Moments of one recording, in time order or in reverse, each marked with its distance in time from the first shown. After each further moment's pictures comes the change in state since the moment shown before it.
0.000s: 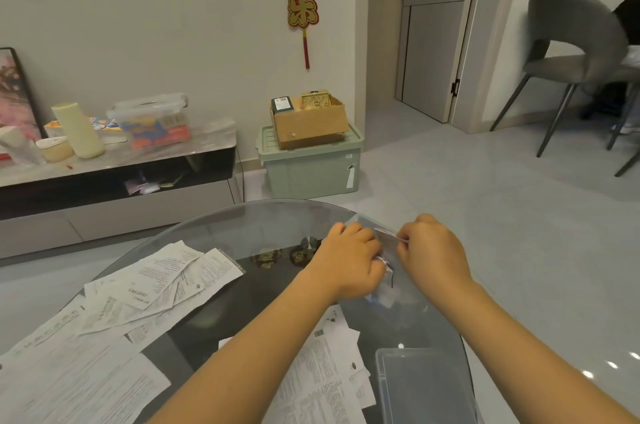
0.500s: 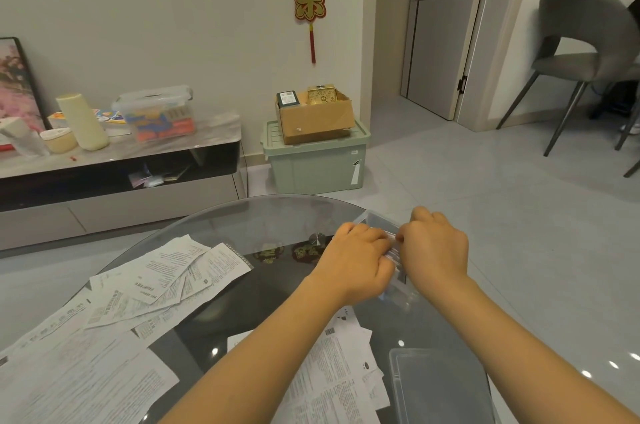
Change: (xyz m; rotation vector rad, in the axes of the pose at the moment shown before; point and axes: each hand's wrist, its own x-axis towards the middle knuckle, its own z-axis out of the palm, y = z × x) left_hand -0.007 -0.005 0.006 -0.069 0.064 0.010; right_hand 0.004 -0.020 0.008 -0.298 -0.015 -0.012
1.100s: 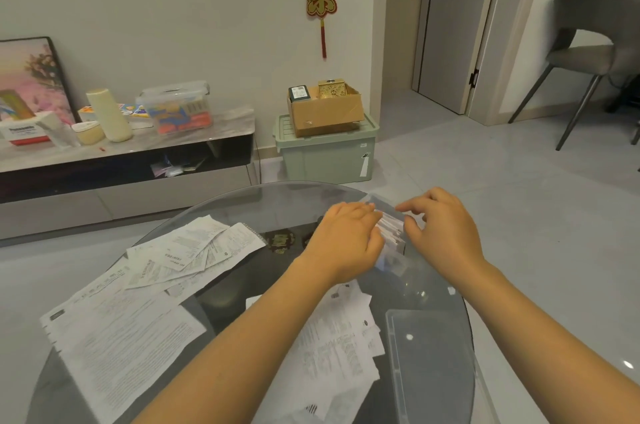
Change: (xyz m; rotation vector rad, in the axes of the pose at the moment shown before) left_hand -0.034 0.021 -0.035 -0.016 0.002 -0.138; right_hand -0.025 0.023 -0.014 0.565 0.174 -0.077
